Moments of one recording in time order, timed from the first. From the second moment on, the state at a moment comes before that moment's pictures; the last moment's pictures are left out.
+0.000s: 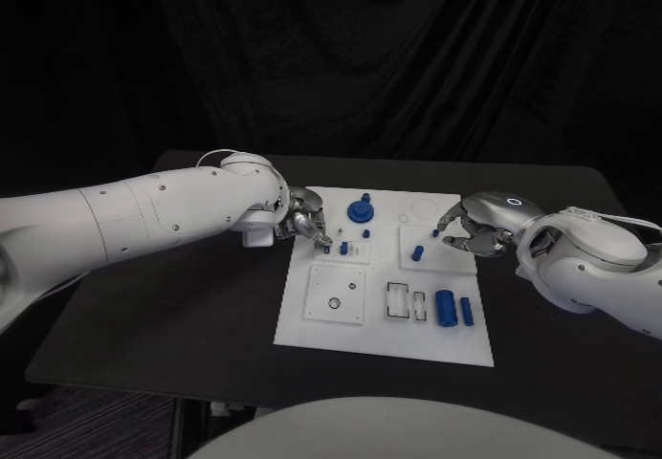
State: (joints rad) left arm 1.34 -0.59 -0.21 1.24 -0.99 0.30 -0.31; left_hand 1.24 -0.08 0.51 0.18 0.42 0.96 0.06 0.23 1.29 1.47 -0.02 1.57 1.31 1.46 -0.07 1.57 1.31 0.04 1.47 0.04 1.40 1.31; right arm 1.28 -0.98 -0.25 1.65 -1.58 -0.33 -0.20; right_hand 1.40 -0.03 0.28 0.09 0.27 0.89 0.12 0.07 0.40 1.45 0.02 1.43 1.31 1.46 -0.06 1.38 1.30 0.05 1.47 0.06 1.30 1.31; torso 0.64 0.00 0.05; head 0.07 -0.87
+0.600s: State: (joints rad) left arm 1.34 -0.57 -0.21 1.22 -1.00 0.31 -0.38; left_hand 1.24 -0.08 0.51 0.18 0.43 0.96 0.07 0.23 1.29 1.47 -0.02 1.57 1.31 1.46 -0.07 1.57 1.31 0.04 1.47 0.04 1.40 1.31; right arm 1.28 -0.98 -0.25 1.65 -1.58 -0.33 -0.20; right_hand 1.40 -0.03 0.28 0.09 0.27 0.89 0.12 0.07 0.40 1.45 0.03 1.43 1.31 1.46 -0.06 1.37 1.30 0.05 1.47 0.06 1.30 1.31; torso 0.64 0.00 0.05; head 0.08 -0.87
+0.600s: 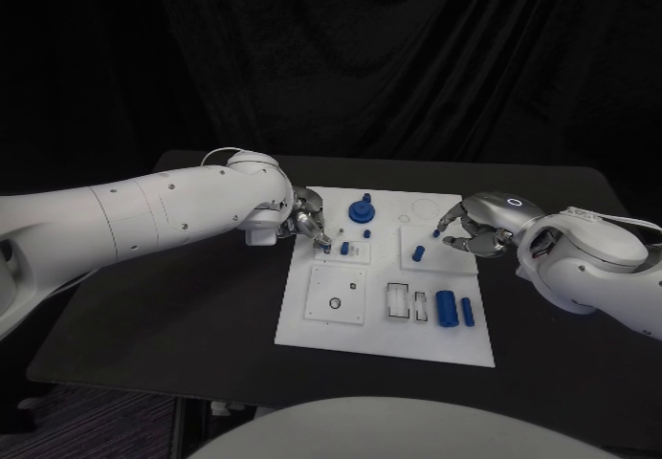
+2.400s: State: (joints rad) left arm 1.34 -0.54 -0.21 1.20 -1.00 0.35 -0.41; left_hand 1.23 -0.09 0.52 0.18 0.43 0.96 0.07 0.22 1.29 1.47 -0.02 1.57 1.31 1.46 -0.07 1.57 1.31 0.04 1.47 0.04 1.39 1.31; right arm 1.28 -0.98 -0.25 1.65 -1.58 -0.33 -0.20; right_hand 1.40 -0.03 0.28 0.09 0.27 0.89 0.12 0.07 0.39 1.45 0.03 1.43 1.31 1.46 -0.06 1.36 1.28 0.05 1.47 0.06 1.28 1.31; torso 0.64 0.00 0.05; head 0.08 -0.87
